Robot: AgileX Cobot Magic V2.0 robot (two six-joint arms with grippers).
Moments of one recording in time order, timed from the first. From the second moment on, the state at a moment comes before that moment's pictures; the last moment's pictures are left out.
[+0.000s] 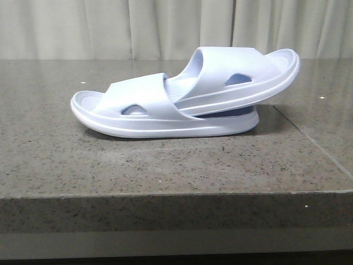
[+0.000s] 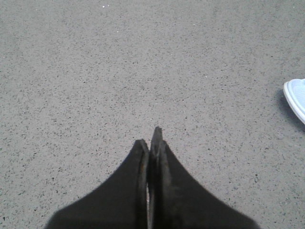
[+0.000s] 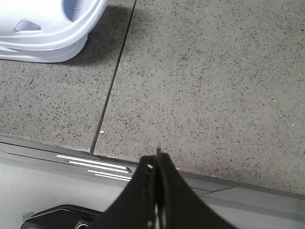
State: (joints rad) left arm -0.05 0.47 -0.70 0.07 0.83 -0.05; right arm 0.07 0.58 -0.79 0.15 1.04 -0.09
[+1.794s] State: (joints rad) left arm -0.04 0.00 0.00 -0.05 -0.02 -0.02; right arm 0.07 0.58 -0.79 0.15 1.05 -0.09
